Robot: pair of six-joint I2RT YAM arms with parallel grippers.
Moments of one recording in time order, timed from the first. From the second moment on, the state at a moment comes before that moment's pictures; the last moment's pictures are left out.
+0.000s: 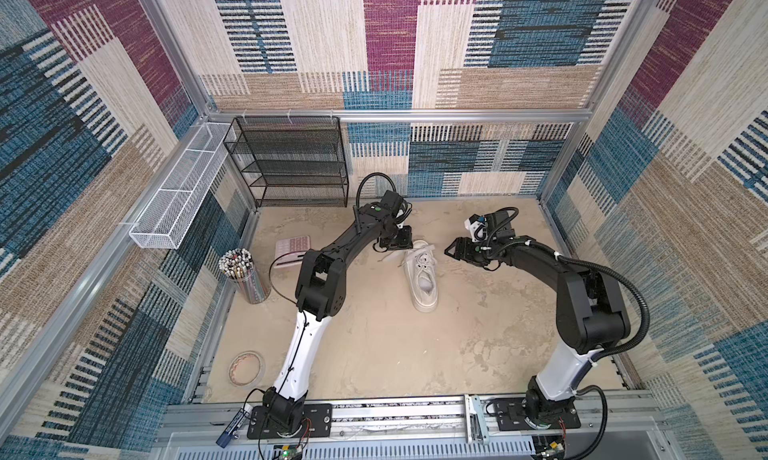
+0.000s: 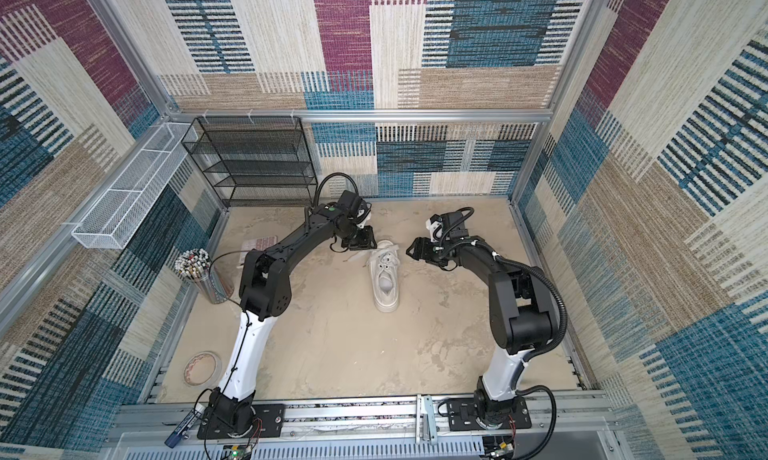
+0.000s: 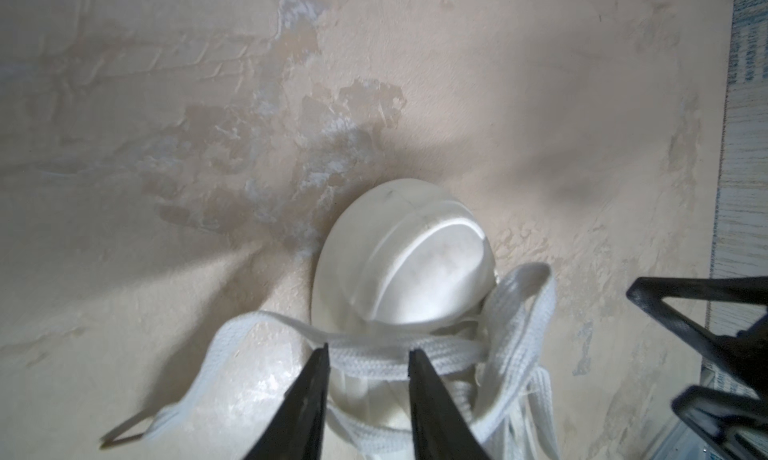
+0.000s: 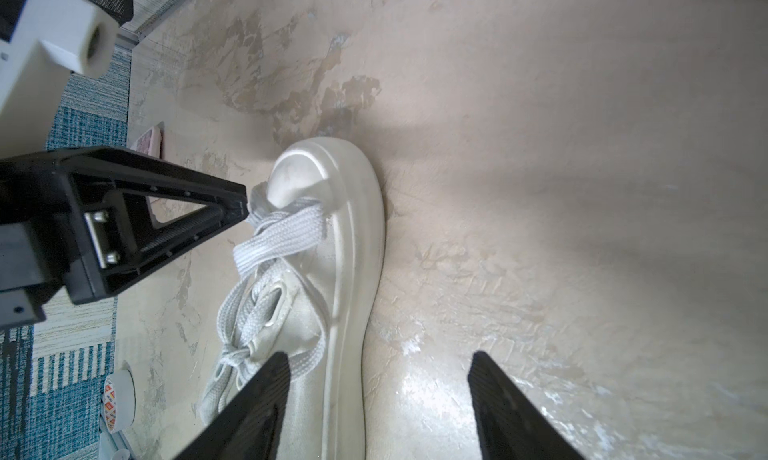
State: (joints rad) left arm -0.50 2.41 2.19 -0.88 0.32 -0.37; right arm 0.16 1.77 1.18 -0.34 -0.49 0.36
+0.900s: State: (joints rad) left arm -0.51 2.40 2.18 -0.86 0.32 -0.37; right arm 0.16 1.78 1.08 -0.25 -0.63 0.40
